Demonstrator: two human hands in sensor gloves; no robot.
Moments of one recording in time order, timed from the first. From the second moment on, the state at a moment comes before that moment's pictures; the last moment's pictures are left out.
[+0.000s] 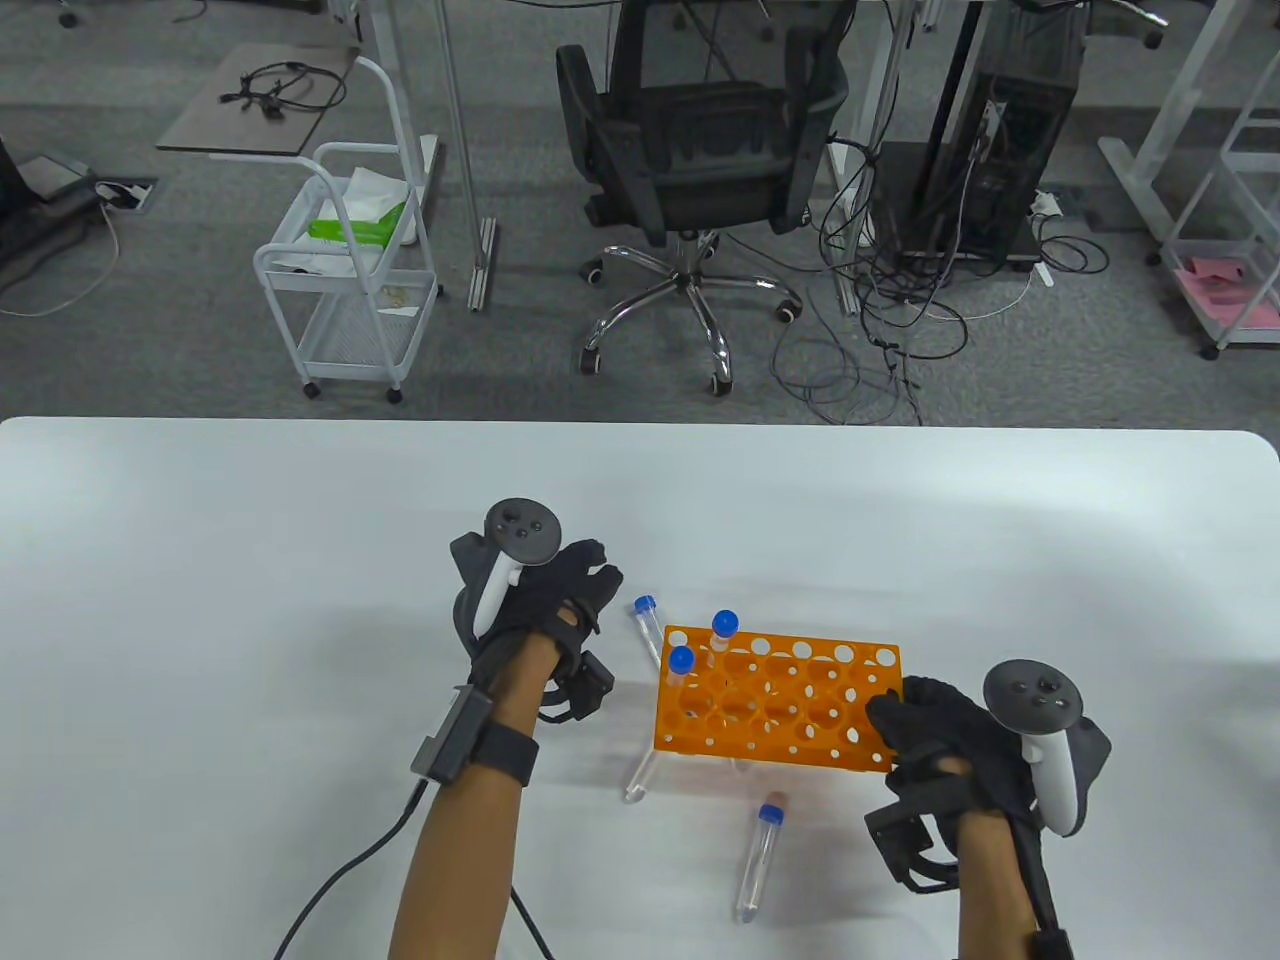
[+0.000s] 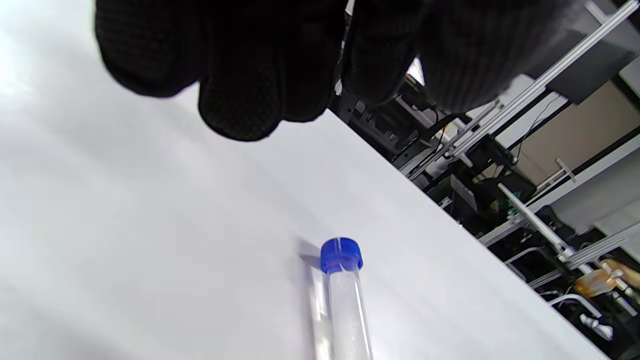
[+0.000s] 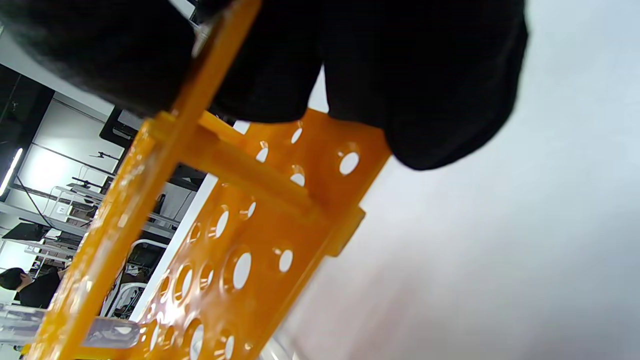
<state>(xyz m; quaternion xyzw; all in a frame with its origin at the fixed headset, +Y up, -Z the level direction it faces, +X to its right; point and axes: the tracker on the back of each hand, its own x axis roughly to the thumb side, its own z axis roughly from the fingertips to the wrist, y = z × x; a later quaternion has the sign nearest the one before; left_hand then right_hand) -0.121 -0.726 -0.463 -0.12 0.09 0.34 0.93 0.275 -0.702 -0.309 -0.20 0.12 0.86 0.45</state>
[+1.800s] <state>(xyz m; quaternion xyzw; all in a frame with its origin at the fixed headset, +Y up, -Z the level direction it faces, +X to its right) -0.067 -0.743 -0.474 -0.05 0.09 0.15 0.98 0.288 -0.702 -0.305 -0.22 0.11 0.86 0.45</state>
